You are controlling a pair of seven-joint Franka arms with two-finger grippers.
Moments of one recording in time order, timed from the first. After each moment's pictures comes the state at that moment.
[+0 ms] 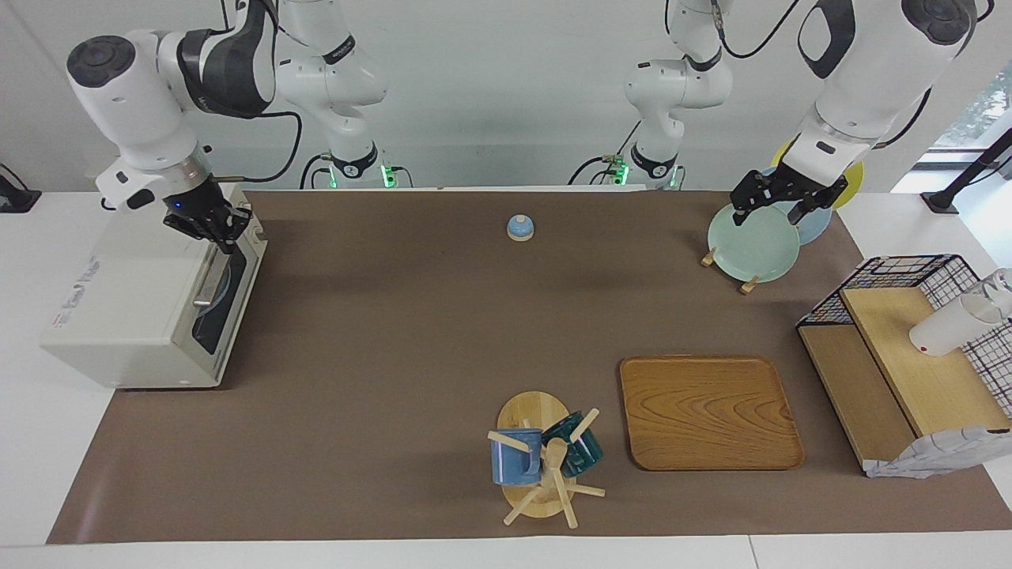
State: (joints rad) left arm -0.10 -0.01 -0.01 -1.63 -0.04 1.54 -0.06; right arm -0.03 -0.09 -0.12 -1.97 -0.14 1.85 -0.10
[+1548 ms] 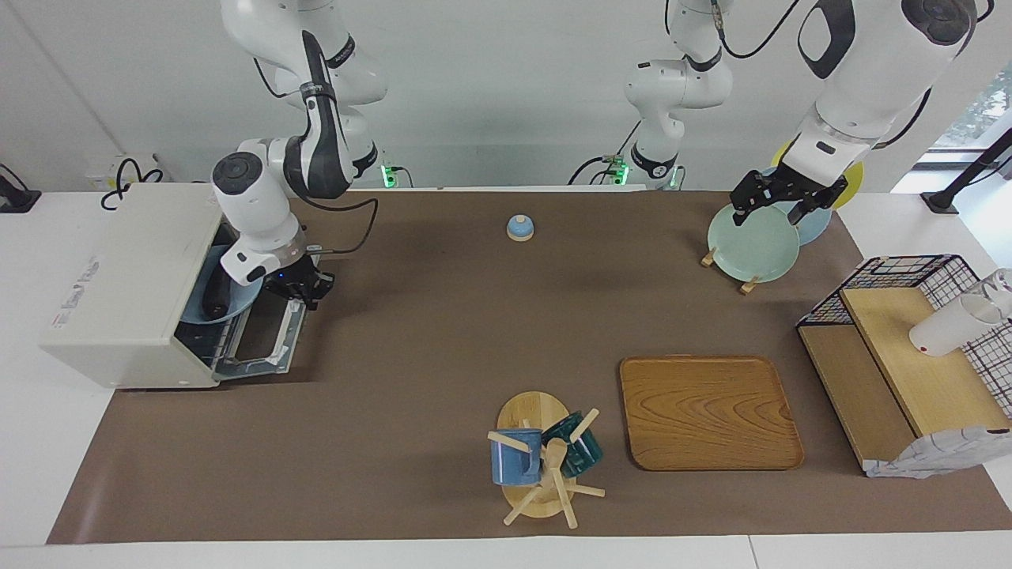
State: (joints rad) left arm -0.10 -0.01 -0.01 -1.63 -0.04 1.54 -0.06; right arm 0.09 0.06 -0.07 -2.28 0.00 2.33 0.03
